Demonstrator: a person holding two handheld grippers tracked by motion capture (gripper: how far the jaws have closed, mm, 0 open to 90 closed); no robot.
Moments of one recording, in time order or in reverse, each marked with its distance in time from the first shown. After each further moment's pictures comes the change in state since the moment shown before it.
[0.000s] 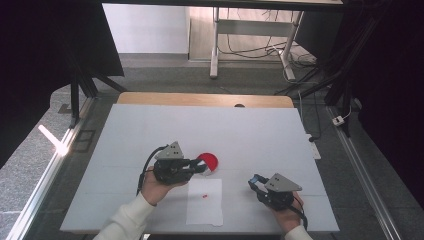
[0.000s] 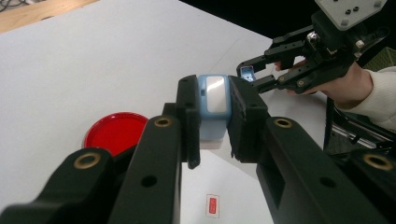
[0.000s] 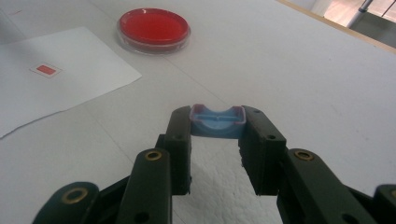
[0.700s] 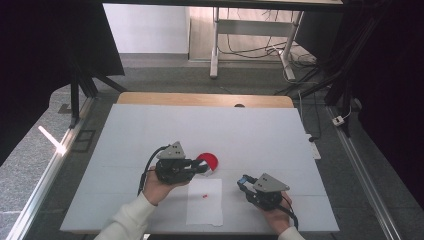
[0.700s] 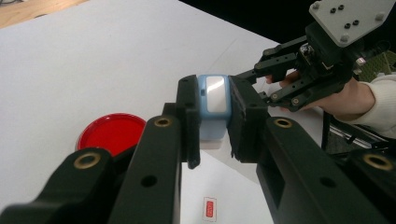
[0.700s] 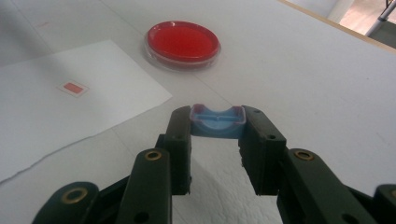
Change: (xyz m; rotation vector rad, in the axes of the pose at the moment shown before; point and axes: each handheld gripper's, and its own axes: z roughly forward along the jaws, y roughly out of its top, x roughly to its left) left arm 0.000 0.001 0.004 0.001 -0.014 -0.008; right arm 0.020 0.011 0.018 -0.021 0.043 -0.017
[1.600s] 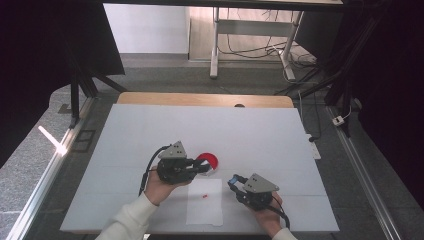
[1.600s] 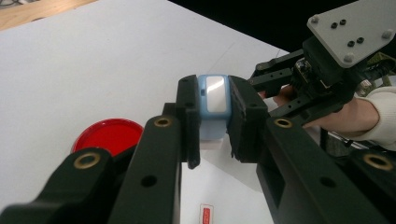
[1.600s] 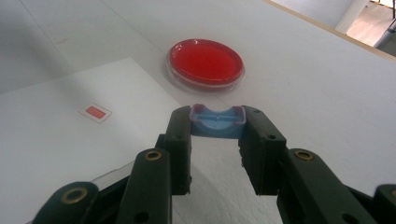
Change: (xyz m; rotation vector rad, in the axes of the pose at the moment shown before) left arm -0.002 0.003 0.003 -0.011 -0.006 -0.006; right arm 0.017 0.012 0.014 -0.017 0.022 -0.020
